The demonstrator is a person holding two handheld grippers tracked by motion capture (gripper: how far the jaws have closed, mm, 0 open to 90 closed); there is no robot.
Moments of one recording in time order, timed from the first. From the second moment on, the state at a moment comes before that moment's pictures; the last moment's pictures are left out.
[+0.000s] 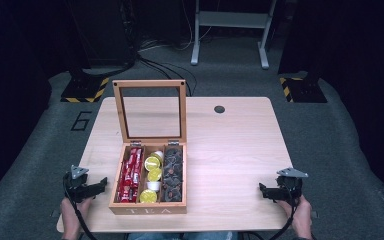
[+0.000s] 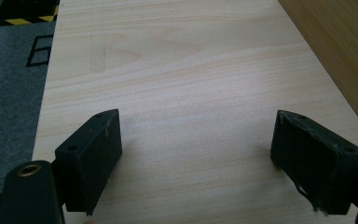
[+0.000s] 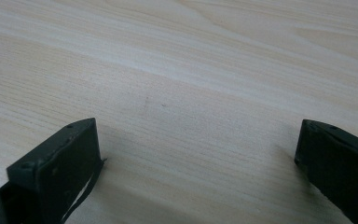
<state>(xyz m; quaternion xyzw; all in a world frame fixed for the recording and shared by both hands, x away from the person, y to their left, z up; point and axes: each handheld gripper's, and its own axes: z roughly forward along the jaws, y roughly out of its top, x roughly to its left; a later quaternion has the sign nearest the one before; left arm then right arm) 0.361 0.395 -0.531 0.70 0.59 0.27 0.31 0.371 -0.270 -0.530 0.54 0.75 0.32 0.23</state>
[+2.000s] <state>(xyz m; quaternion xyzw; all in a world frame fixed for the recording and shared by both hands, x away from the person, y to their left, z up) 0.345 0.347 -0.441 0.71 0.53 0.25 0.40 0.375 -0.269 -0.529 0.52 0.76 0.32 0.22</state>
